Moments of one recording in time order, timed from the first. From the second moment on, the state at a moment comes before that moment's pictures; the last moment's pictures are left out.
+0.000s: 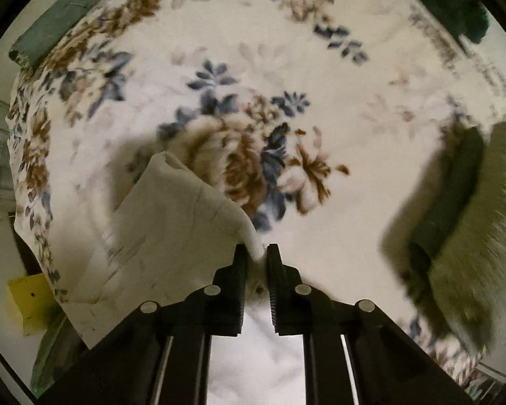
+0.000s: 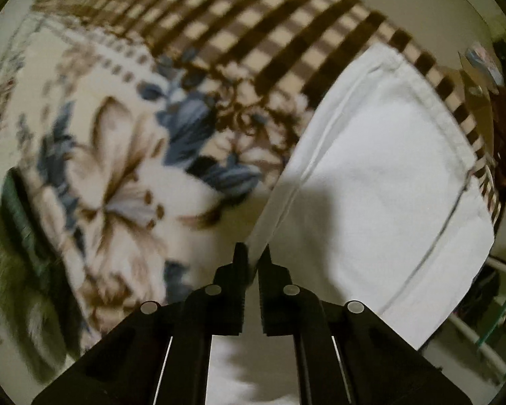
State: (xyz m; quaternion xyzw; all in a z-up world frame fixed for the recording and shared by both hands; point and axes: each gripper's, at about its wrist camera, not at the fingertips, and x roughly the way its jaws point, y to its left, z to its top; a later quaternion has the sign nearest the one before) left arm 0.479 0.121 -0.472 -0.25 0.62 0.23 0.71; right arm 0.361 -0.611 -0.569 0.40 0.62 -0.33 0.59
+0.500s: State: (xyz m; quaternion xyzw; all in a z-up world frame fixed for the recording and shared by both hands) left arm 0.213 0.133 -0.464 -0.29 0.62 0.24 0.69; right arm 0.155 -0.614 -0.545 0.38 0.63 -0.29 0.61
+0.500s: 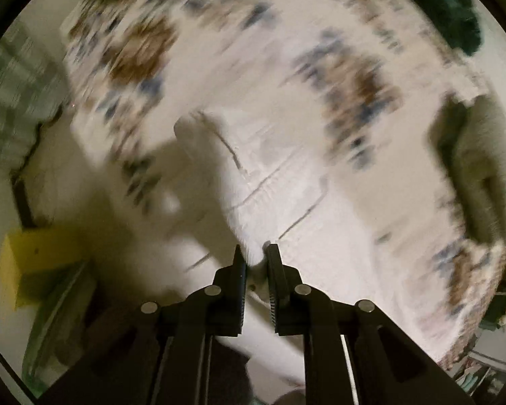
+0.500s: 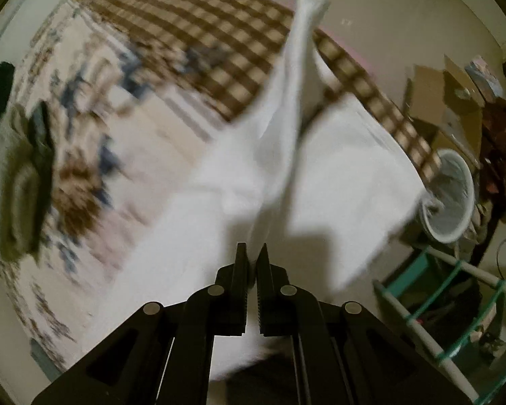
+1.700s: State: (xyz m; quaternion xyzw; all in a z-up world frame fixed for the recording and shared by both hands) left arm 0.231 -0.103 -0.547 -0.06 0.66 0.02 0.75; right arm 0.012 -0.773 -0.601 0.51 0.45 -0.38 0.63
